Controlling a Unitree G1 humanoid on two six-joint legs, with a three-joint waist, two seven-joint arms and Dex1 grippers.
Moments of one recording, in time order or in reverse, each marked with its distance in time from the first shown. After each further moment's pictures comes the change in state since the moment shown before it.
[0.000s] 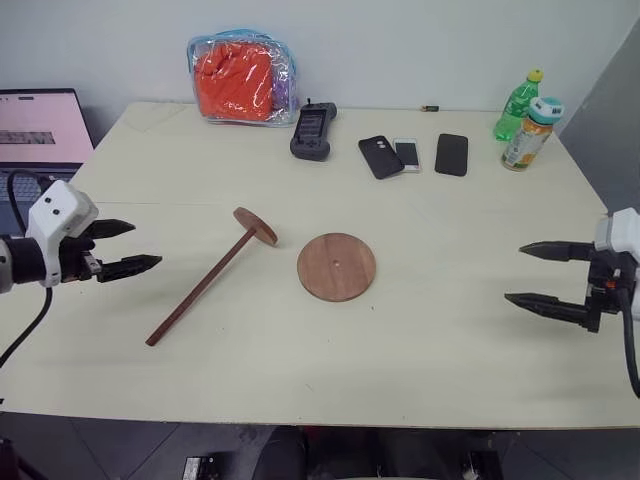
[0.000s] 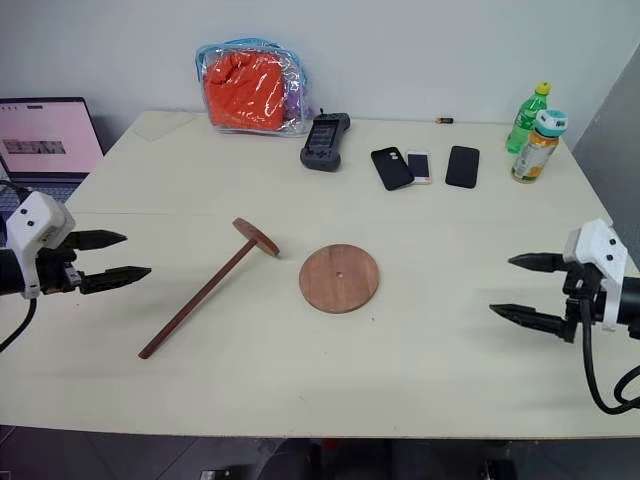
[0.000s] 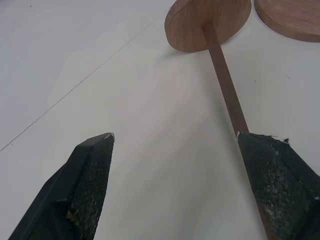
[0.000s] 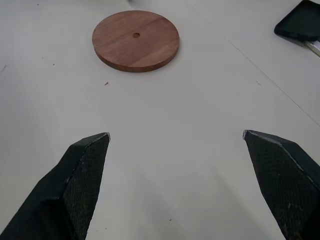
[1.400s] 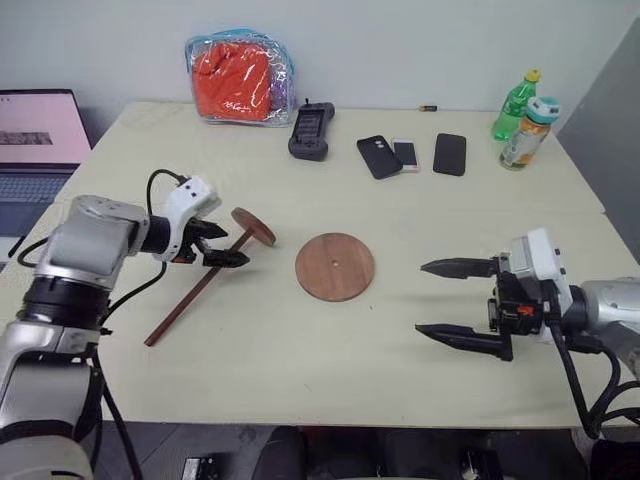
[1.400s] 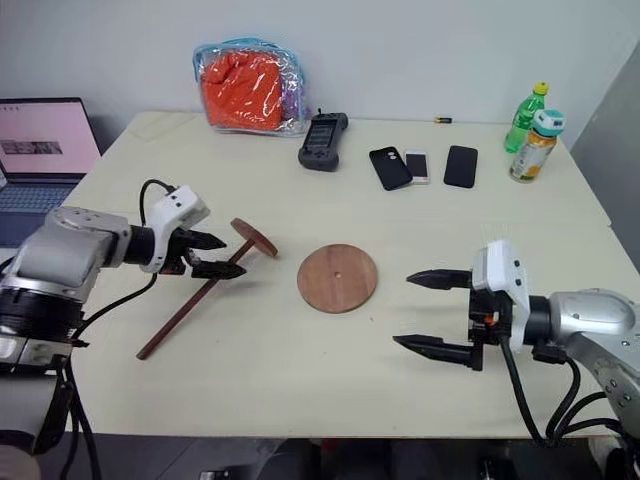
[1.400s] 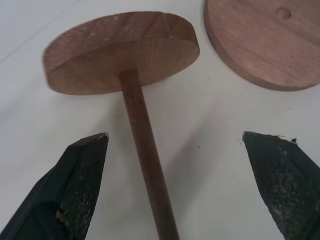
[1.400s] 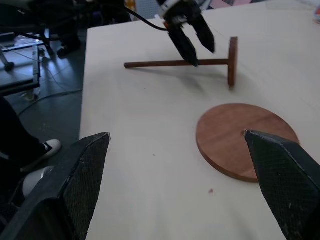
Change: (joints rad) left arm -0.425 -0.244 -0.481 -0.060 0.160 0.508 0.050; right arm -0.154 0.228 0.255 -0.371 0.255 0.136 -0.221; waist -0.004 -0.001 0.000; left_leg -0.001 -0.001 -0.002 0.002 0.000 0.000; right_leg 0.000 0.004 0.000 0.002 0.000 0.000
